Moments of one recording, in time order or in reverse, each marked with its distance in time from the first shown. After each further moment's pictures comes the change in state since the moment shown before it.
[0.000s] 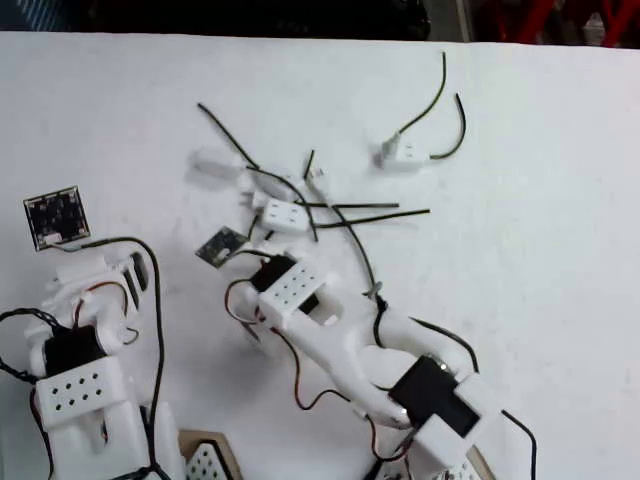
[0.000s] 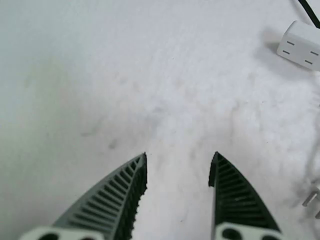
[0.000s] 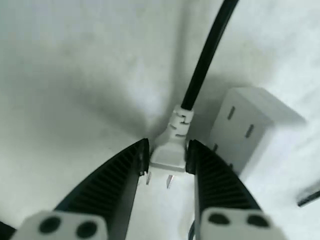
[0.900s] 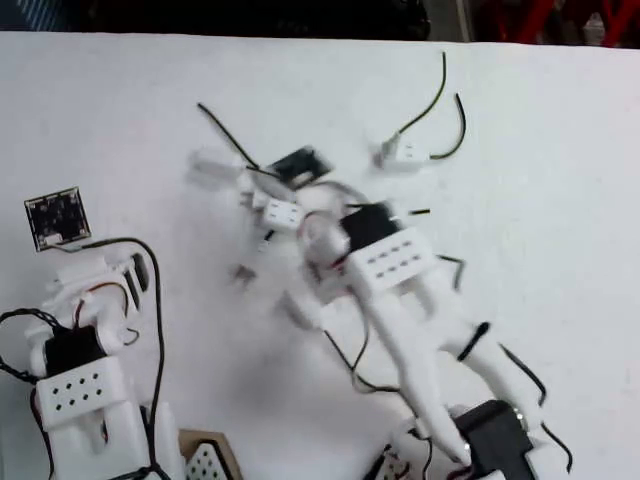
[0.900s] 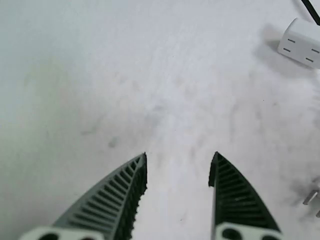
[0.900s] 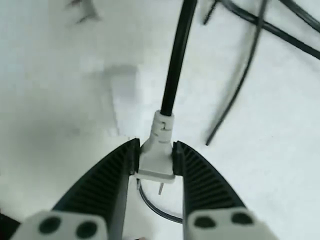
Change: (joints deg) left arm 0.0 0.0 0.4 0.0 0.0; right arm 20.5 -21.5 -6.2 14.6 3.2
